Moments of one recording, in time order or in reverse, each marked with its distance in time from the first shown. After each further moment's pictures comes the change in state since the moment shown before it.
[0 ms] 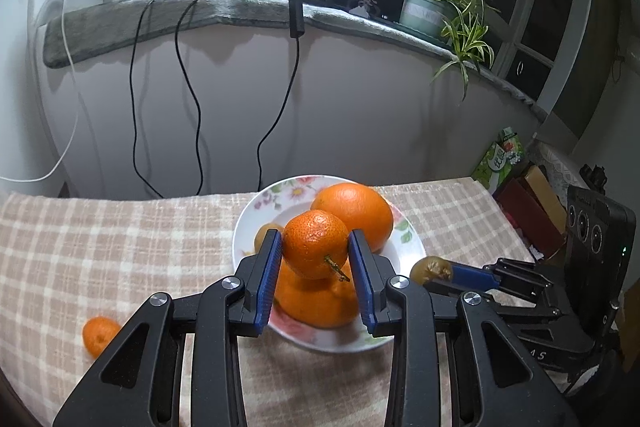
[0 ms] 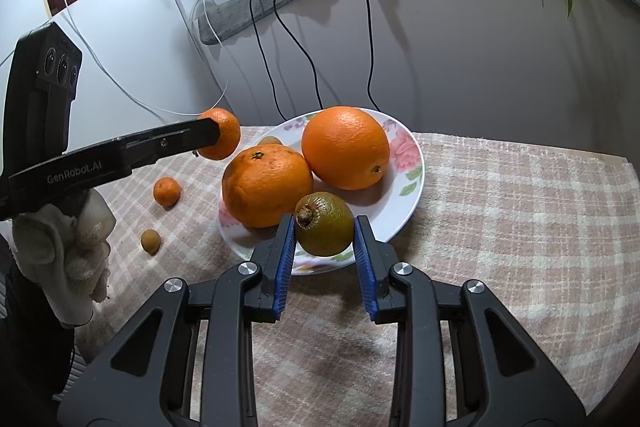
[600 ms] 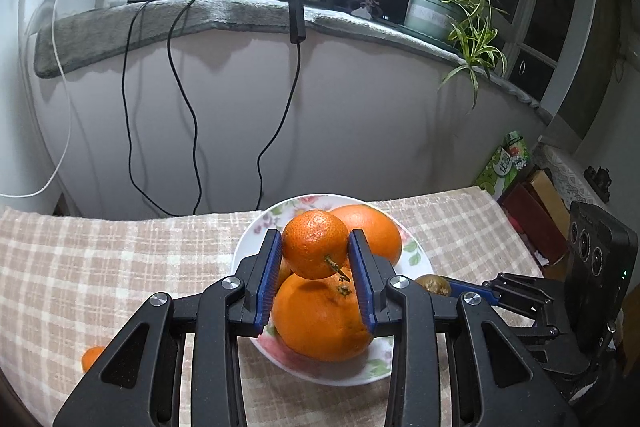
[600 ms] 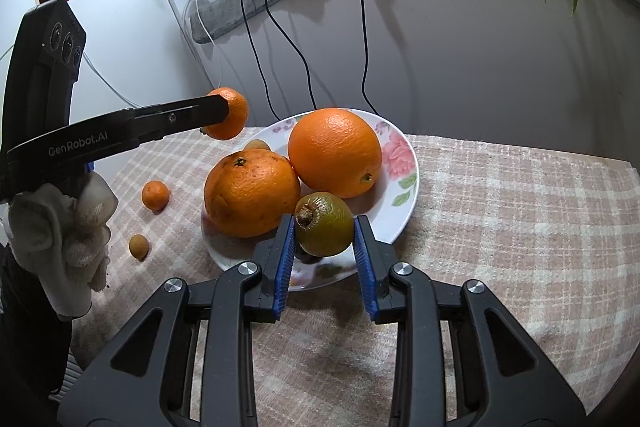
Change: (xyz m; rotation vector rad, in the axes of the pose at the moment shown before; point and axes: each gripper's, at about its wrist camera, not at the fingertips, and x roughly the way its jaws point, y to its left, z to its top) left arm 0.017 0.002 0.018 0.008 -0.001 0.009; right arm 0.012 -0.005 0.004 0.002 0.008 -0.011
